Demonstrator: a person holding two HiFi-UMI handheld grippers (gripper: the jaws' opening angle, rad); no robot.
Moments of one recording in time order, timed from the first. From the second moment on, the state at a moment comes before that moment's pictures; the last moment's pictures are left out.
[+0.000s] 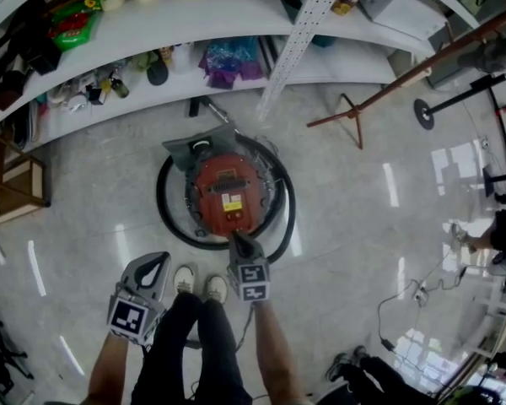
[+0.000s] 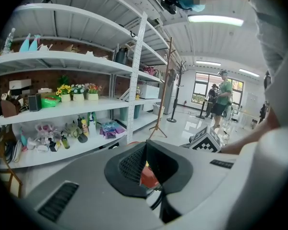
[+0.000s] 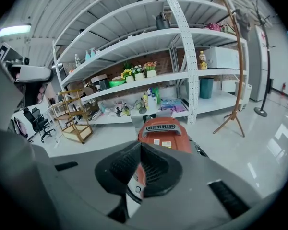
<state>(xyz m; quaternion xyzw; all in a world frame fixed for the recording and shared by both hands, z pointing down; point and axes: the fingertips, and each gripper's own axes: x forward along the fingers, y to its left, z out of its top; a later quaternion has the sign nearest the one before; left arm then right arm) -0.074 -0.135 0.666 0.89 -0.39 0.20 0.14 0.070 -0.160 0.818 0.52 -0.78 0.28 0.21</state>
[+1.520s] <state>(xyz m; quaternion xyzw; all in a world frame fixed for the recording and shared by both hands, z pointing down) -0.062 -0.096 0.521 0.90 -0.39 0.15 0.14 0.049 -0.090 0.595 0.53 -0.81 0.23 0.14</state>
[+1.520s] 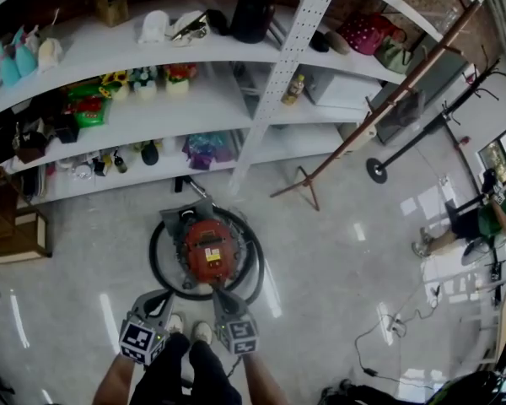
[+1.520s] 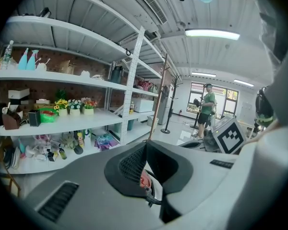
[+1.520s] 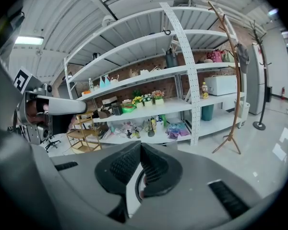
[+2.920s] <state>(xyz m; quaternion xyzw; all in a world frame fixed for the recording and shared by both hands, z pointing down) -0.066 -0.099 0.403 0.92 -0.37 0.12 0.08 0.047 -0.085 0.427 0.57 -0.80 0.18 0.08</state>
